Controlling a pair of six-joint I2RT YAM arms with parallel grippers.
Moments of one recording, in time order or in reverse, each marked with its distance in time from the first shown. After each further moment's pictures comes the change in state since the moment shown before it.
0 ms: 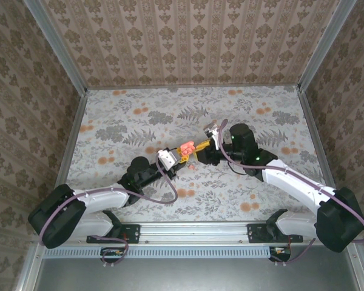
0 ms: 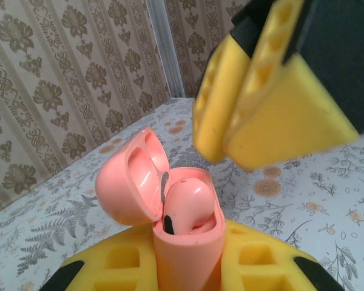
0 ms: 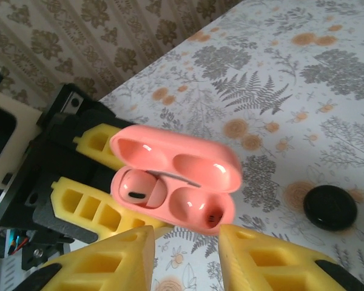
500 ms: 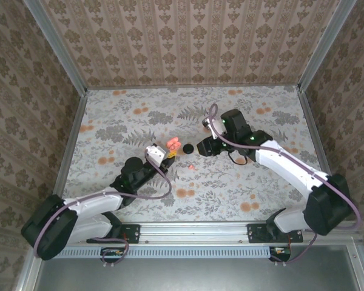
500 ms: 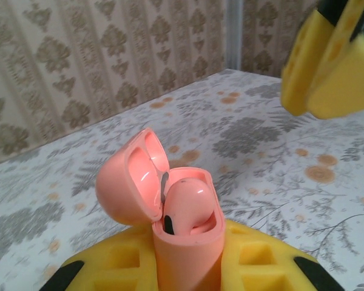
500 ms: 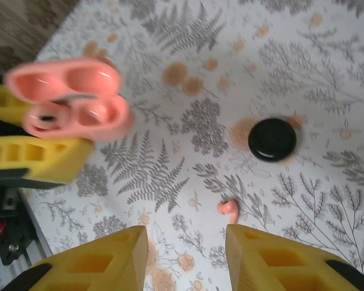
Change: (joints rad) left arm 0.081 -0.138 -0.055 -0.156 -0.160 -0.138; right arm -0.029 0.197 0.315 -0.479 0.124 -0.005
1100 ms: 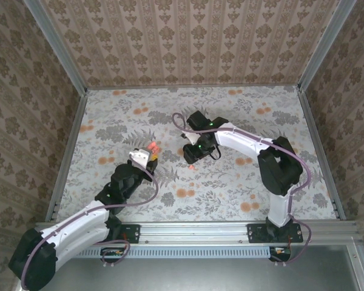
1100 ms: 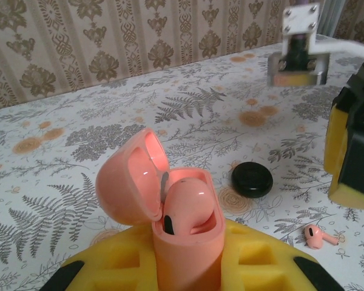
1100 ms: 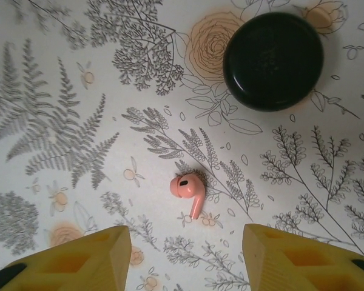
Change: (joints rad) left arm 0.050 -0.337 -0.066 -0.389 -0.206 -0.090; right arm 0.126 0.499 0.365 -0.345 0.201 -0.072
